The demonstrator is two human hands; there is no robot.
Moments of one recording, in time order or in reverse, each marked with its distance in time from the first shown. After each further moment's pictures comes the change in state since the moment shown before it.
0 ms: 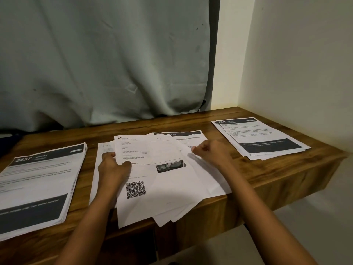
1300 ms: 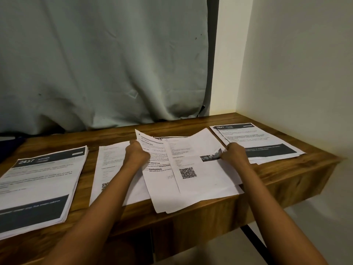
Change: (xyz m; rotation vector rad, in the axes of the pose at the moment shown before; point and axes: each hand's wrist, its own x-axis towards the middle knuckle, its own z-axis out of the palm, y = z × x) left_hand 0.007 0.067 0.041 0.385 -0.162 0.056; right_hand 0.023 0.047 -0.040 -0.096 0.121 0.325
